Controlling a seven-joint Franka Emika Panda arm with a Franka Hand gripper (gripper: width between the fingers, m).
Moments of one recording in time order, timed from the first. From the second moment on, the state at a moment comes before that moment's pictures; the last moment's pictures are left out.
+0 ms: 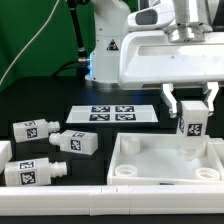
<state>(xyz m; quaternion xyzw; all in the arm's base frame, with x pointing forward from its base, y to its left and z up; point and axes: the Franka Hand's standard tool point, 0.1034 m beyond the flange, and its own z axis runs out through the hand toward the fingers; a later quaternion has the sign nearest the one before) 0.621 0.123 0.108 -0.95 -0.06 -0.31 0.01</state>
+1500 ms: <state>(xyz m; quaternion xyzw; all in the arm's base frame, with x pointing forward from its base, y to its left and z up) 0.646 0.138 0.100 -0.94 -0.08 -0.33 0.01</state>
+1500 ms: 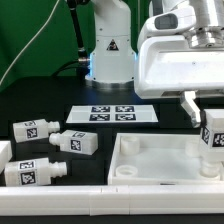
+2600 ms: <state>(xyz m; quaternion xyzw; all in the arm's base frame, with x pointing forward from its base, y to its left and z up) 0.639 0.133 0.082 -0.94 -0.08 -0.32 0.01</state>
